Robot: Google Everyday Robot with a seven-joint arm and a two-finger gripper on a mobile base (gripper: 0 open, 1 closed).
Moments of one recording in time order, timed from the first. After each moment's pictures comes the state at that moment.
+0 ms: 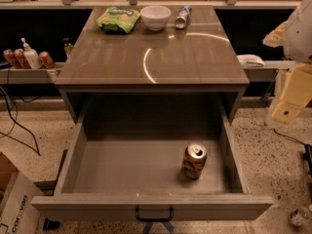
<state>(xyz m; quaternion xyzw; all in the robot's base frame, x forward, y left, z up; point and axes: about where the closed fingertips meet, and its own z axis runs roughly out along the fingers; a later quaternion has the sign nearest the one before) 0.438 -0.217 0.976 -0.60 0.78 -0.03 0.16</state>
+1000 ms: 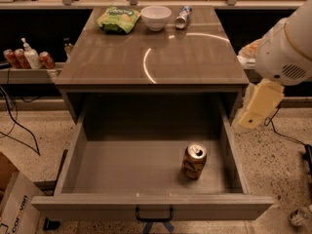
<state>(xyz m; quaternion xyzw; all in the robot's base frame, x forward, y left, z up) 0.461 -0.183 0.937 -0.60 0.77 0.01 0.22</state>
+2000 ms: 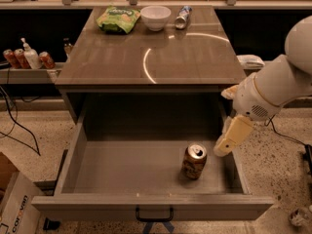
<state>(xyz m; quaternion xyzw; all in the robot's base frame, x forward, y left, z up) 0.477 -0.174 0.817 -0.57 0.79 0.11 0.21</state>
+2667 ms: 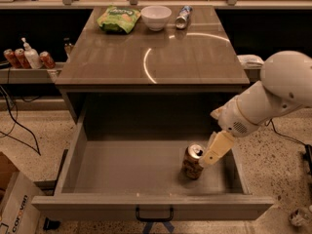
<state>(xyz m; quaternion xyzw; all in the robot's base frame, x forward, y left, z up) 0.480 -0.154 0.745 -0.53 0.81 0.17 0.19</state>
